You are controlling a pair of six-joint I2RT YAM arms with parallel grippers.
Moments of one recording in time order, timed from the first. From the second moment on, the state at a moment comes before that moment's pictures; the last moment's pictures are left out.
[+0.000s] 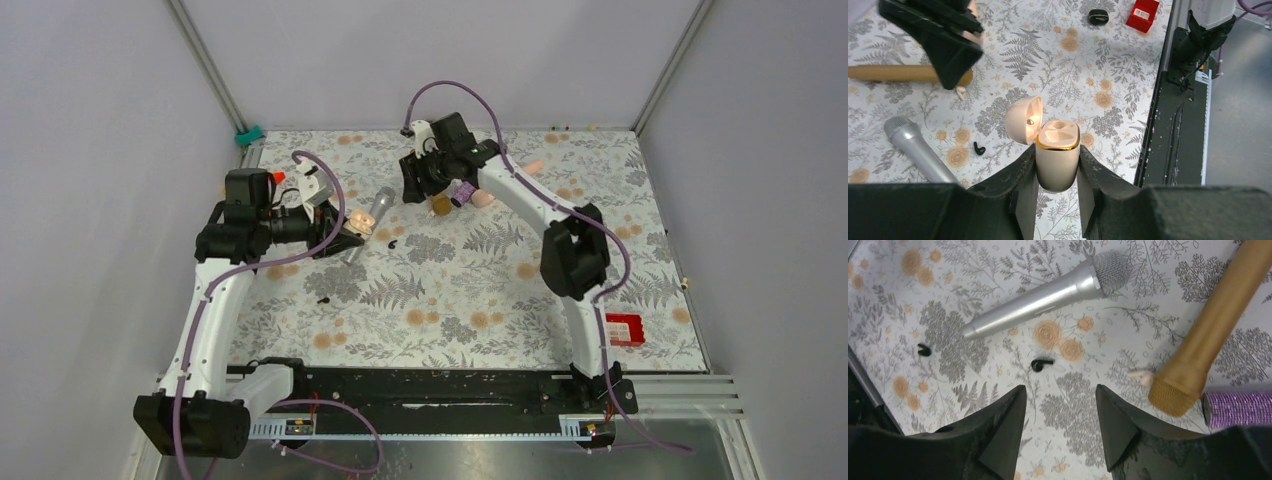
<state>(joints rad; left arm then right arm) -0.06 1.05 1.14 -0.77 1.11 0.50 0.59 2.09 1.90 -0.57 -0.40 0.01</state>
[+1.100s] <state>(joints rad) 0.04 1.04 1.02 -0.84 1.30 0.66 0.62 2.58 2.42 -0.94 -0.02 0.12</state>
